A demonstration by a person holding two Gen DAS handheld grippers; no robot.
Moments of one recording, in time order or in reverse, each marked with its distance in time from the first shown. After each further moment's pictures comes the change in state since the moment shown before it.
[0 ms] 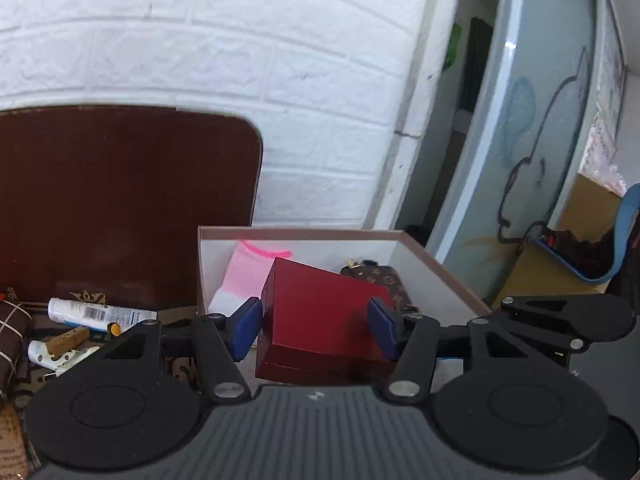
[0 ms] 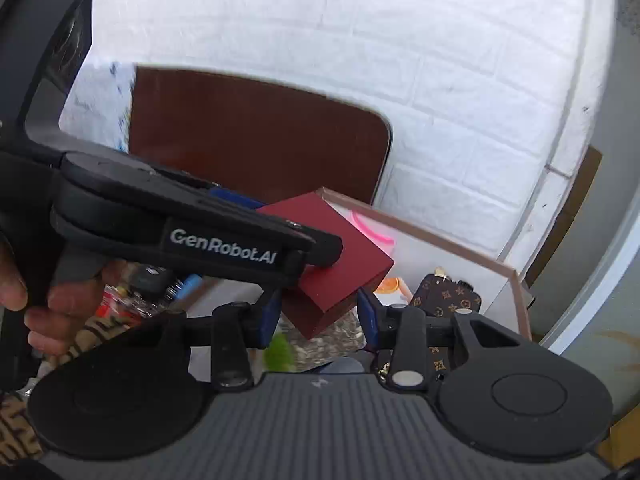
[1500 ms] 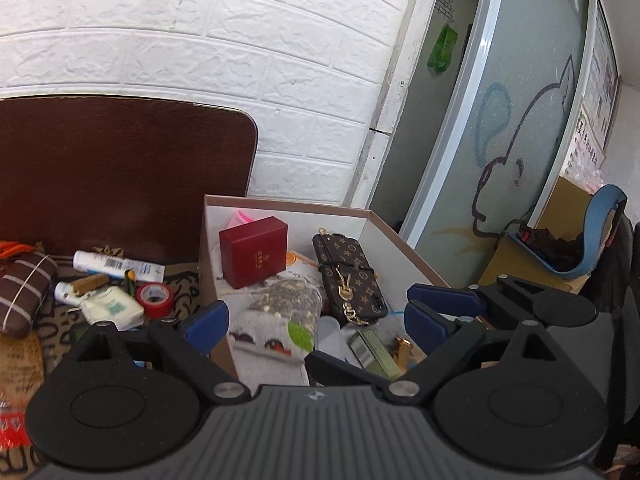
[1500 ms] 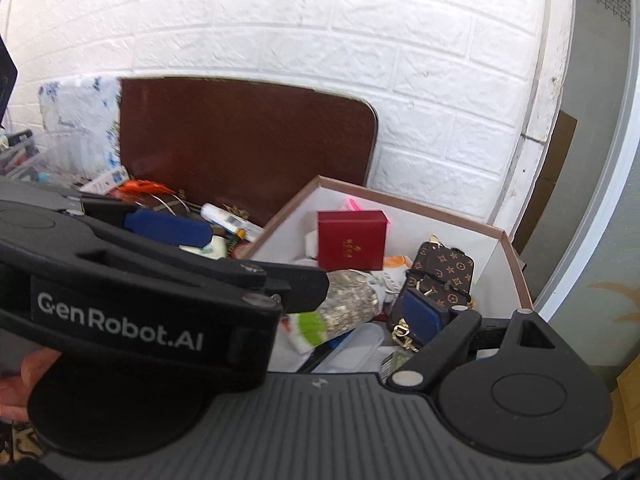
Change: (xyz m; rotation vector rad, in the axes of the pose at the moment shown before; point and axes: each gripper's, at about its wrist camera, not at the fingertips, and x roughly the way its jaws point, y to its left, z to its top) left arm -0.094 -0.027 -0.035 -0.046 -0.004 -0.014; right arm -0.058 0.033 -0.020 0.117 -0.047 -0.046
